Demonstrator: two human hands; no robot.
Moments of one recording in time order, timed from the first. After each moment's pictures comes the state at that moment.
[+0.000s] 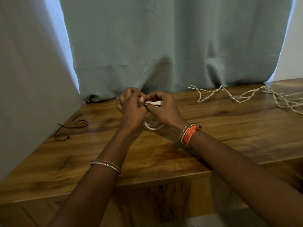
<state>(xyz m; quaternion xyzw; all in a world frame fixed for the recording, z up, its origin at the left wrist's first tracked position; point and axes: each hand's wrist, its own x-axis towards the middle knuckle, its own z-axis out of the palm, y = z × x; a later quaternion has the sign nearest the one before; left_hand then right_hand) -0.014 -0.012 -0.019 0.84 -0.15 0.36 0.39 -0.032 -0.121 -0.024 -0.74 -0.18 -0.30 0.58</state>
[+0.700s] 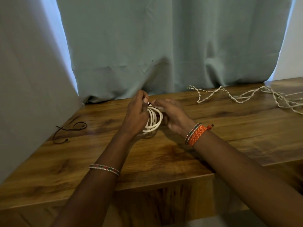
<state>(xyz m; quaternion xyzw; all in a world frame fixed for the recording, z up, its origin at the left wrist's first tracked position) -0.006 -0.011 -0.026 0.77 -0.33 0.34 0.42 -0.042 -0.129 -0.012 -0.57 -0.03 -0.07 0.82</state>
